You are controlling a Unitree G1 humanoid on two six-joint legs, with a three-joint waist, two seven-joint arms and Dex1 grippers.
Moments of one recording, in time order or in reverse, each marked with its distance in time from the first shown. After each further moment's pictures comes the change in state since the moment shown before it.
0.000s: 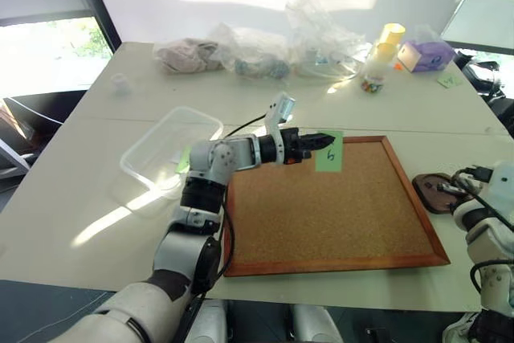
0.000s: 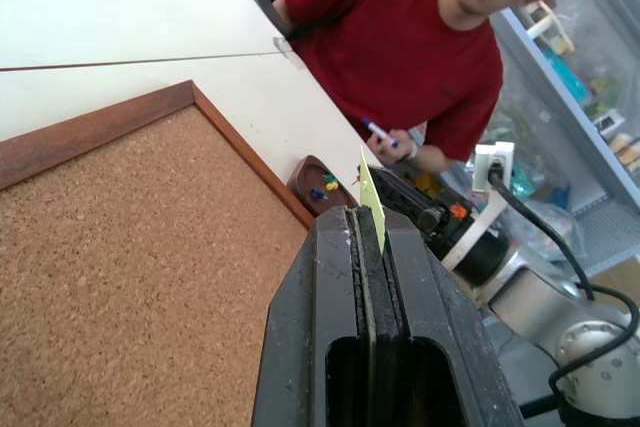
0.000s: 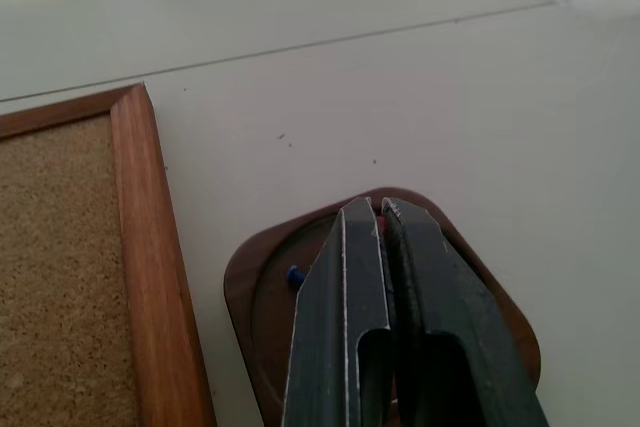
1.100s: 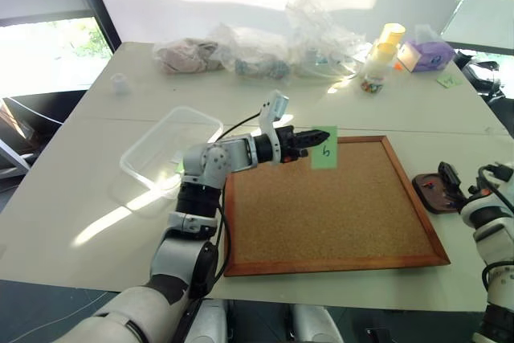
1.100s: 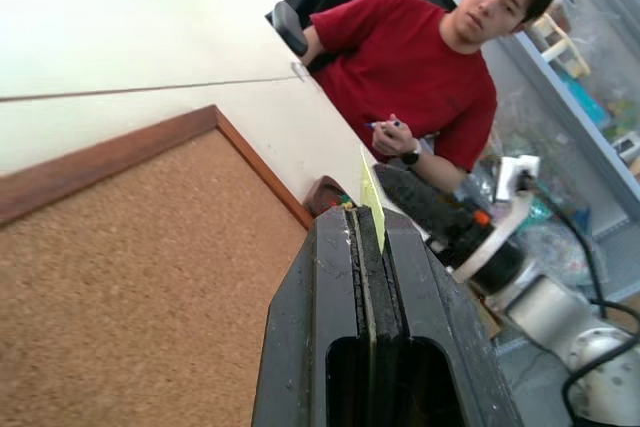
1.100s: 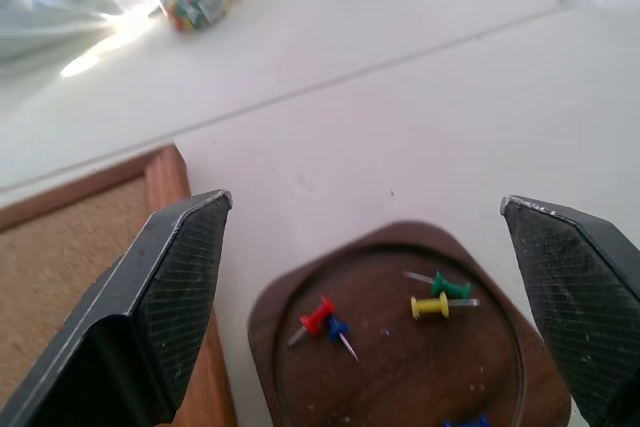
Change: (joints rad) left arm 0.007 0.029 0.010 -0.036 -0.045 -0.026 0.066; right arm -0.035 0.010 -0.101 0.010 0.130 -0.064 0.090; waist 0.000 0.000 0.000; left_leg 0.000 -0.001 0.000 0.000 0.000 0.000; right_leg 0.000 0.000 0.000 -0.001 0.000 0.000
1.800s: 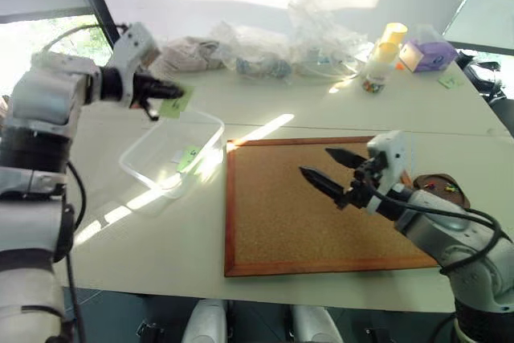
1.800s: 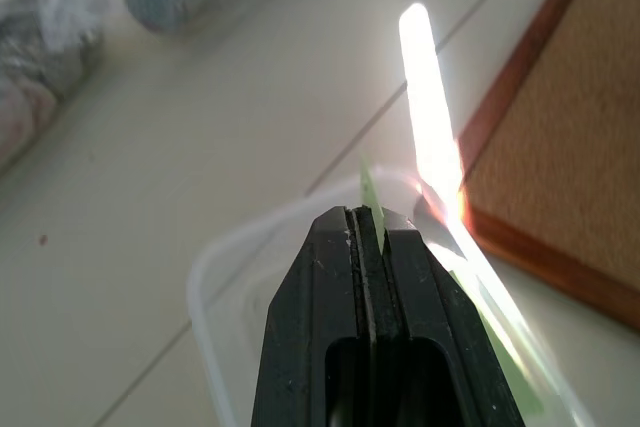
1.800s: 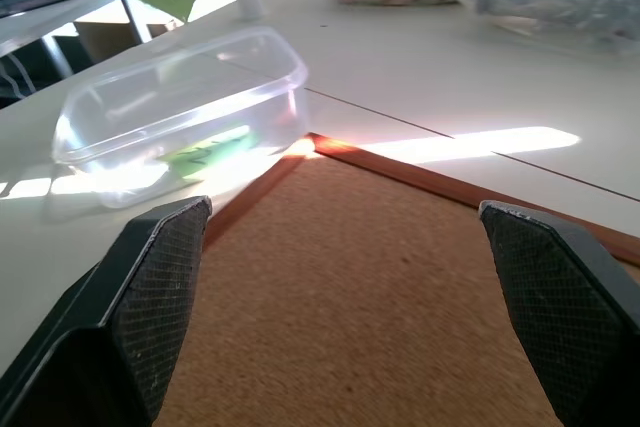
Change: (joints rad) left arm -0.129 0.965 -0.325 0.102 0.401 -0.382 -0.596; right arm -0.102 -0.103 0.585 -0.446 0.191 0.219 0.246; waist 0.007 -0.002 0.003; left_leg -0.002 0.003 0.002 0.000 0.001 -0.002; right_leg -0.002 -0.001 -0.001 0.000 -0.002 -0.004
